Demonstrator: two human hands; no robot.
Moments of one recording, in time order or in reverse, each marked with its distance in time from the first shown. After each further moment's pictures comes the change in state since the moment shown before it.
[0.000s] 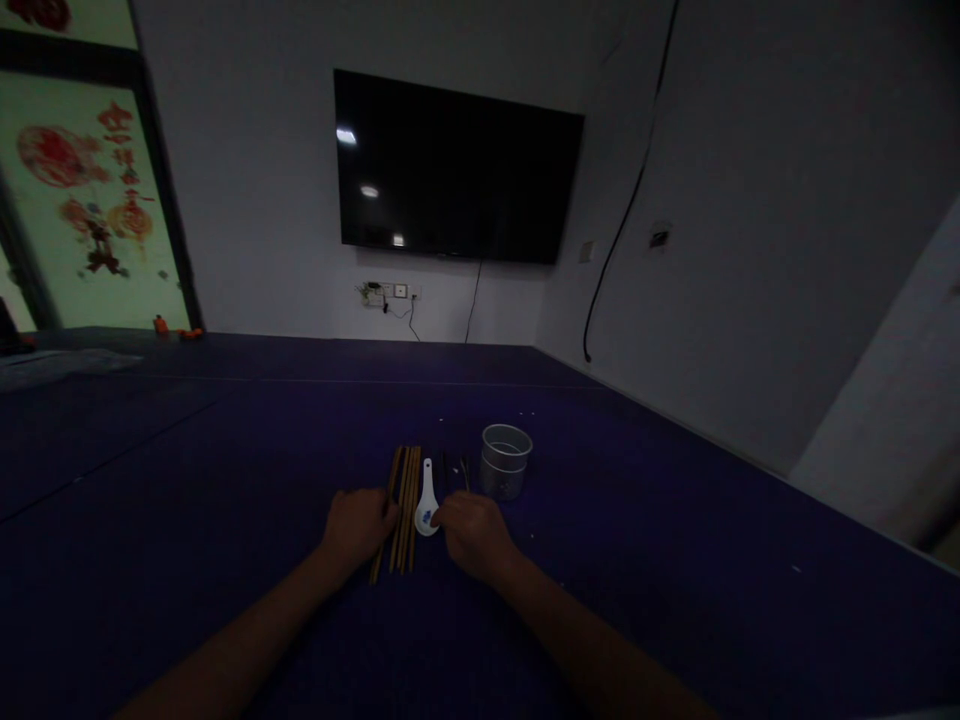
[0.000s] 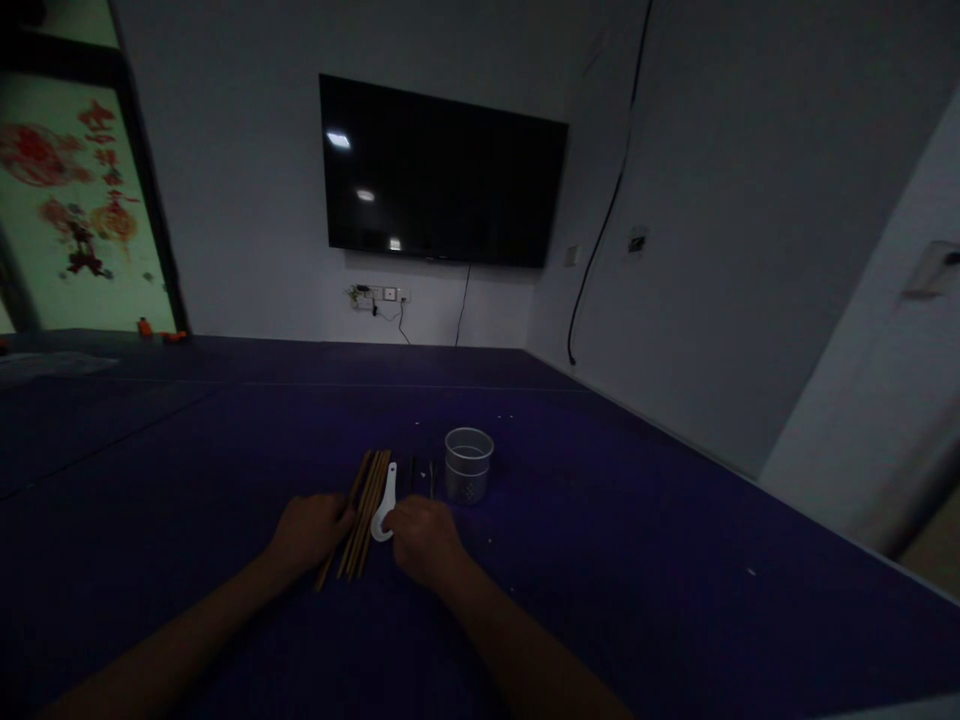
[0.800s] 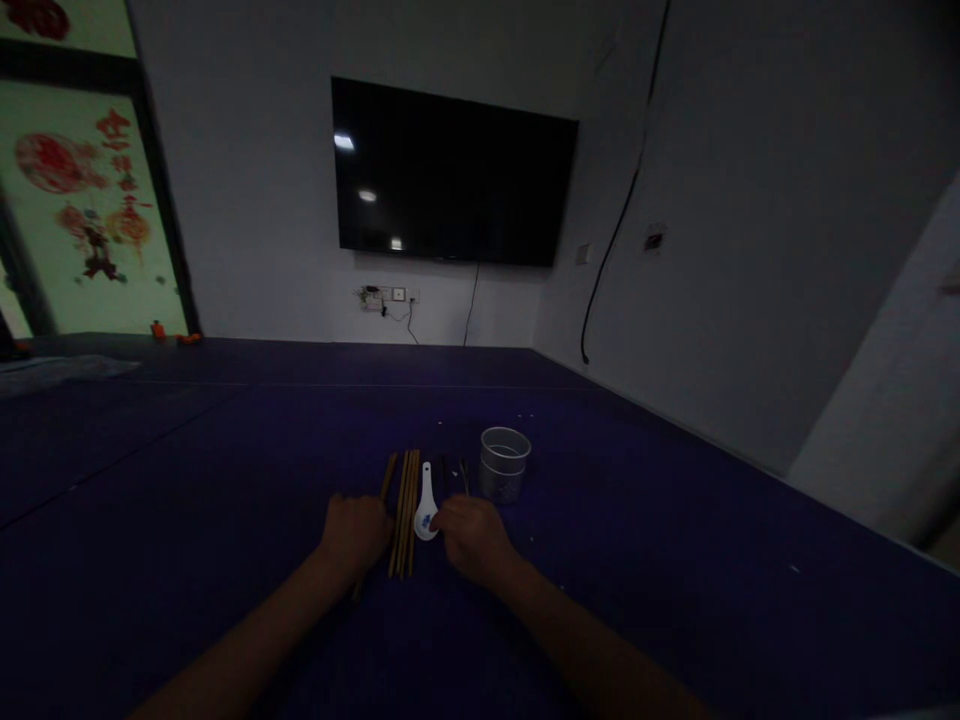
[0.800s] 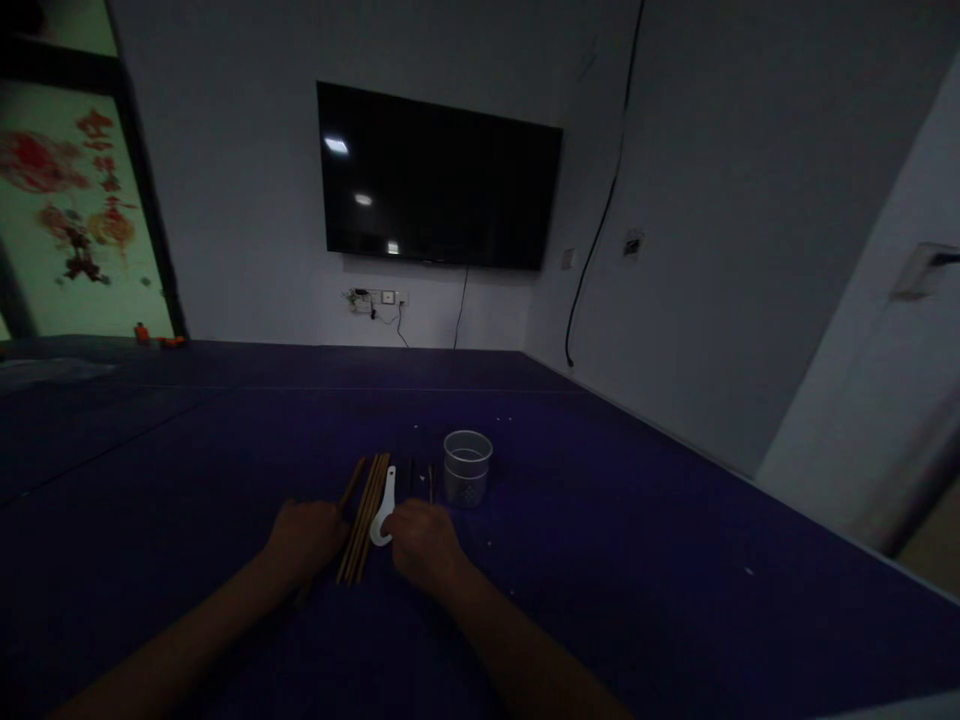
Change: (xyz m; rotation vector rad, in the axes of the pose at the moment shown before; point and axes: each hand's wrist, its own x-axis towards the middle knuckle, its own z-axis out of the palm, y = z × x) left_hand -0.006 0.005 -0.009 0.150 -0.020 0.045; right_hand 0.000 0.001 0.003 0.013 0.063 -0.034
